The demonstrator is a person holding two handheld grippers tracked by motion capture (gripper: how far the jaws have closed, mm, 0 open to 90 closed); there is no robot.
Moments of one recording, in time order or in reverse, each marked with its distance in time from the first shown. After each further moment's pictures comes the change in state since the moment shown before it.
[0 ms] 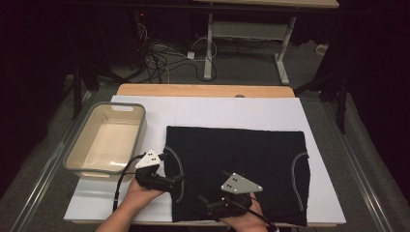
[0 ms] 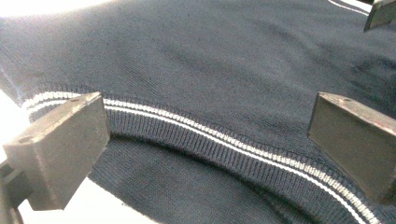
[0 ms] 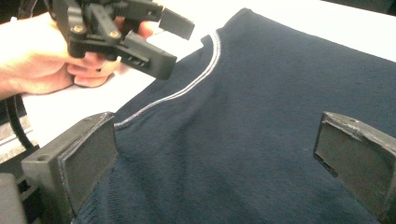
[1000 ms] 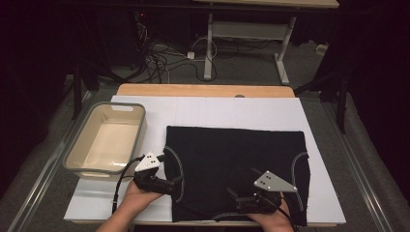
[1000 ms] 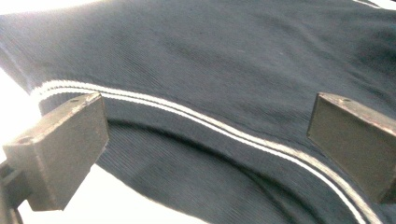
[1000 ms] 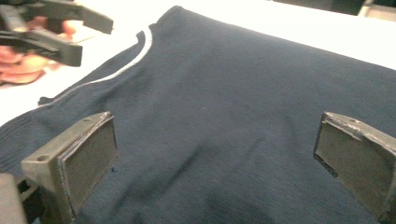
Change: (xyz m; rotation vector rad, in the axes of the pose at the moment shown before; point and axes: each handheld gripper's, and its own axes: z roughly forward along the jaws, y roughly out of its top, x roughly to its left) left arm -0.005 0.001 -0.004 0.018 0.041 0.007; right arm -0.050 -0.022 -0.046 -0.033 -0.115 0.070
